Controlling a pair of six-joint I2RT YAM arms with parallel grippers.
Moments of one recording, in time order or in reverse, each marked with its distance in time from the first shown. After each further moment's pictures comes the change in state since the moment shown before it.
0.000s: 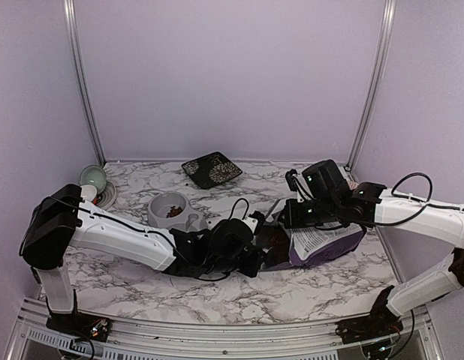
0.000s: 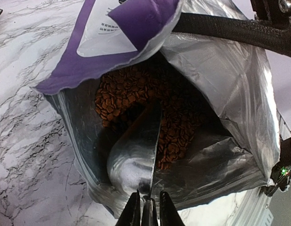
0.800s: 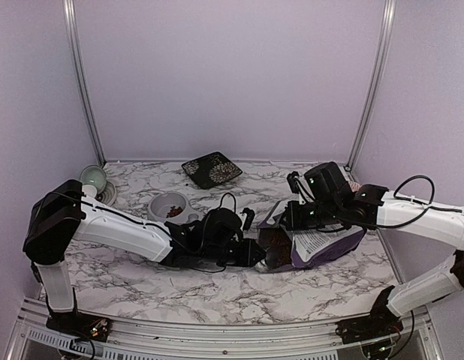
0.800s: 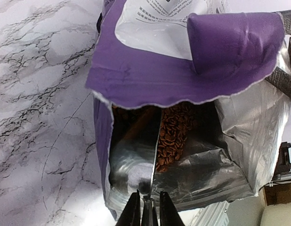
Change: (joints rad) left arm 0.086 -0.001 -0.050 0.087 0.242 -0.242; right arm 0.000 -0.023 -0.024 0.001 -0.011 0.019
